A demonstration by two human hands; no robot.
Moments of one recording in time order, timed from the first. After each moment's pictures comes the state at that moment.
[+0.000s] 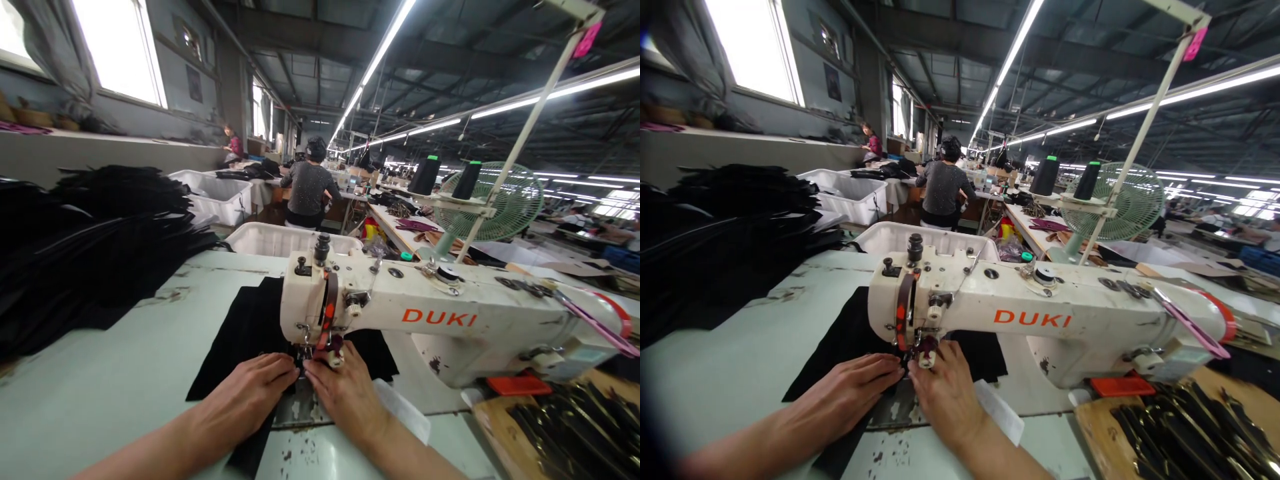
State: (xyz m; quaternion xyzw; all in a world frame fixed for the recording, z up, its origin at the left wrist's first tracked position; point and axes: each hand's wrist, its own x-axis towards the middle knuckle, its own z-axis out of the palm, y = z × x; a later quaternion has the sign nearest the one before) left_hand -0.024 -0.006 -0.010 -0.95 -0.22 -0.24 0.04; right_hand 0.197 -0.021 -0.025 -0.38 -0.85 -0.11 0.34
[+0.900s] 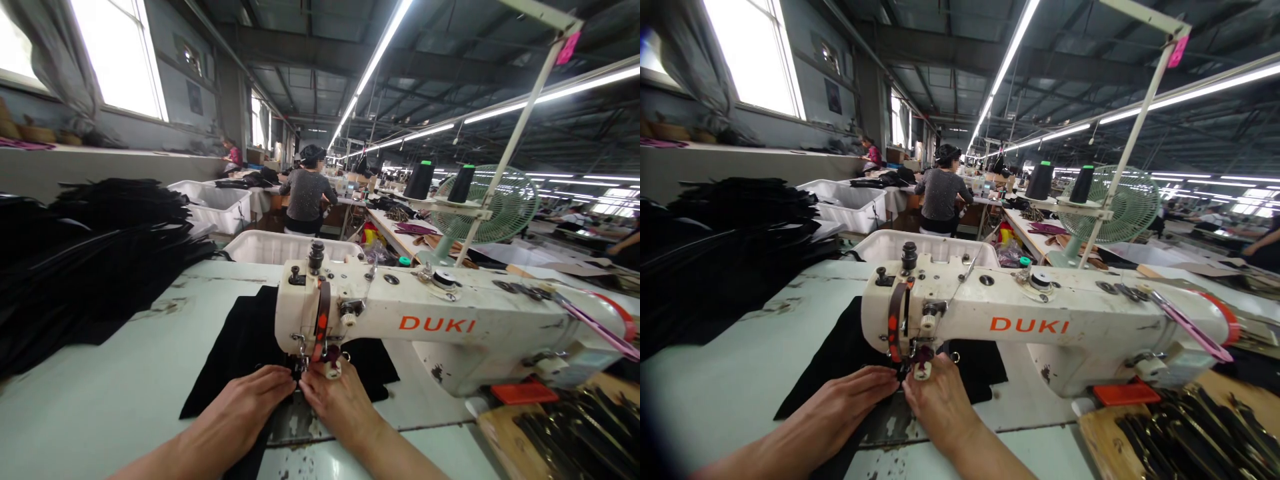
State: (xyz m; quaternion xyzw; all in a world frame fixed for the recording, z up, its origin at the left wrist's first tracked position) left_hand -0.030 -0.004 -0.020 -0.93 -0.26 -0.27 -0.05; right_hand 0.188 -0.005 -0.037 -0.41 -0.86 -0.10 0.28
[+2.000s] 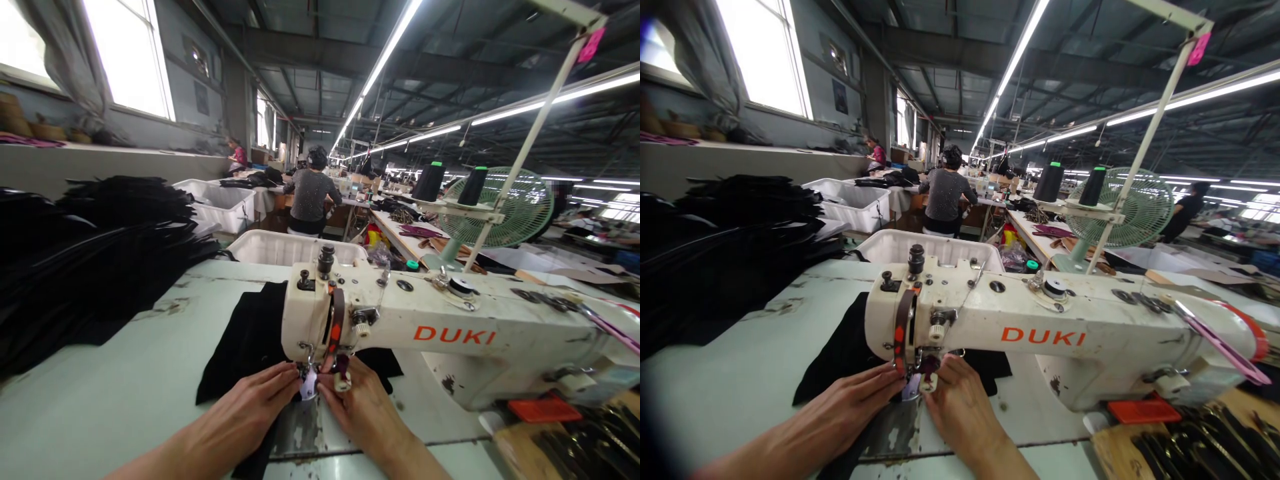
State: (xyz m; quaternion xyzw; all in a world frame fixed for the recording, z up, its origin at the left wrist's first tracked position) left_hand -0.035 0.006 -0.023 -0.95 -0.23 -0.20 0.02; right_hand 0.209 -0.010 -0.018 -0.39 -0.86 0.00 0.32
